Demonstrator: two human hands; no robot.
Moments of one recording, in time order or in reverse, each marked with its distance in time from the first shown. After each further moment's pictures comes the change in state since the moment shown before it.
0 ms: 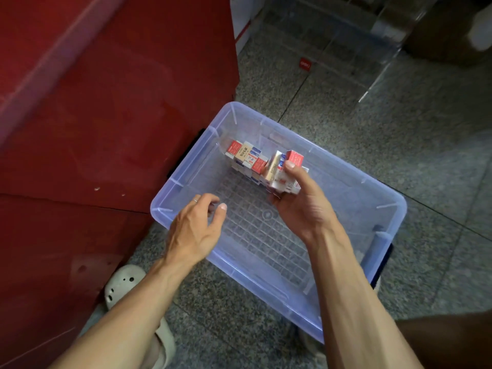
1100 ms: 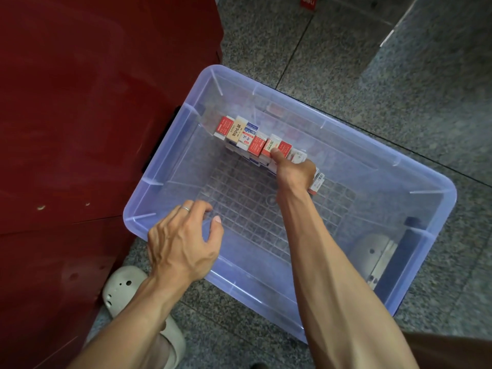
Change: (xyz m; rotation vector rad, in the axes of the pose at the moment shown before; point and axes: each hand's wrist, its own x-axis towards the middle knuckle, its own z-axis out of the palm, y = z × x) left_hand 0.005 -0.013 0.019 0.376 0.058 0.122; right_hand 0.151 0.065 -0.057 -0.494 0.799 -0.056
